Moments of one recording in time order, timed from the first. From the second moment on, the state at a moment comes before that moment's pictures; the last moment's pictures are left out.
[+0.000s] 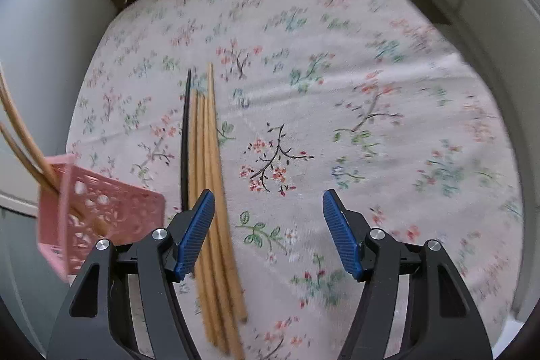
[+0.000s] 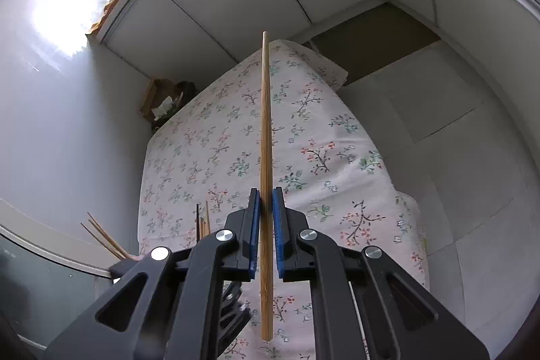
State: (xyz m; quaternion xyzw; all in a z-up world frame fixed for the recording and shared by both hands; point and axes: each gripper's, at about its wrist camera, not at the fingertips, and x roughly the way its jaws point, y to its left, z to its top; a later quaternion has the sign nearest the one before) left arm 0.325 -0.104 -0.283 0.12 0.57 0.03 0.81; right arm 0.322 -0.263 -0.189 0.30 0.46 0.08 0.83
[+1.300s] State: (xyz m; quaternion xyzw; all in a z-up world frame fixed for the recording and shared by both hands) left arm 0.356 -0.055 -0.259 0.01 0.56 -0.01 0.83; right arm 0.322 -0.255 -0.178 0.32 0.44 0.09 0.83
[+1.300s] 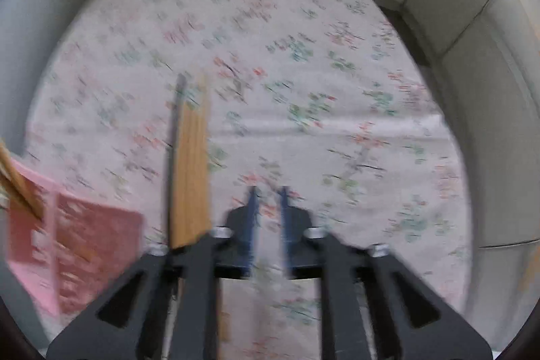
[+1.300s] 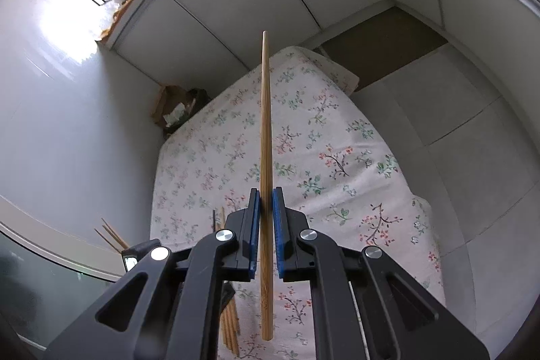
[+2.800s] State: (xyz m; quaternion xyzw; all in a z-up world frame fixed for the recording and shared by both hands) left arm 0.345 -0.088 -0.284 -0.01 0.60 -0.10 0.79; right arm 0.322 -0.261 -0.178 0.34 0.43 0.10 0.83
